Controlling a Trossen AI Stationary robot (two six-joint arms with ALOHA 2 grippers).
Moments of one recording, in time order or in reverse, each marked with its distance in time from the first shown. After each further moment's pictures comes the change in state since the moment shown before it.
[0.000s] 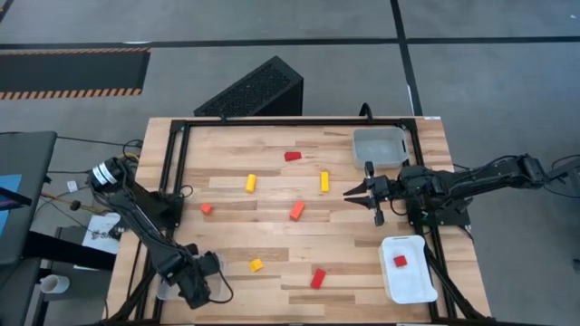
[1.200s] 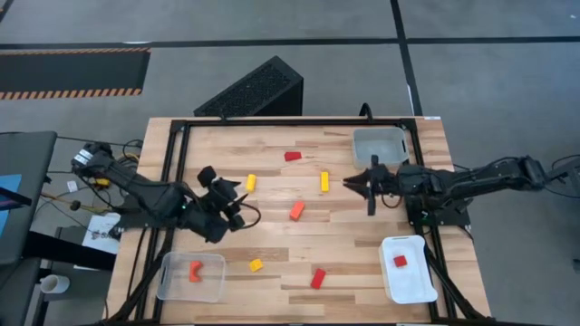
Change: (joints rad) left arm 0.443 -0.302 0.205 -0.176 -0.995 0.647; right arm -0.041 0.000 0.000 -0.067 0.210 0.205
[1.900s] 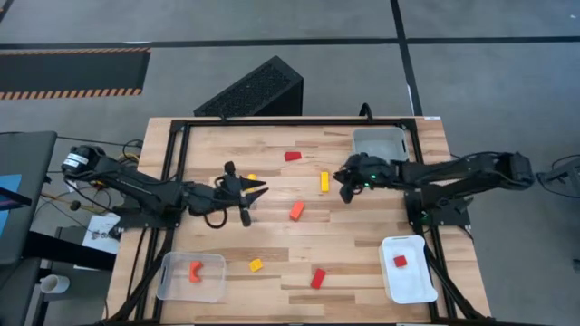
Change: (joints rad) left arm 0.215 -0.123 -0.551 1.352 0.304 0.601; right arm -0.196 0.432 0.155 -0.146 -0.002 0.183
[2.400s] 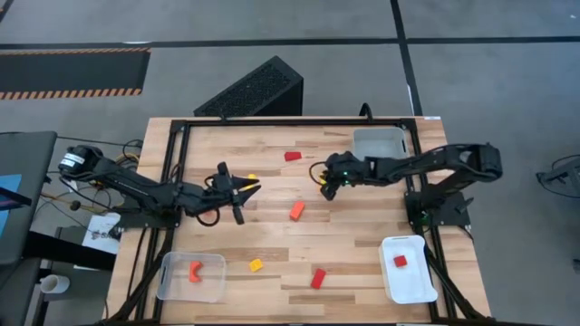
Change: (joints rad) left arm -0.006 -0.055 -0.156 0.194 -0.017 -0.033; right arm -0.027 0.332 0.200 -0.031 0.001 -0.004
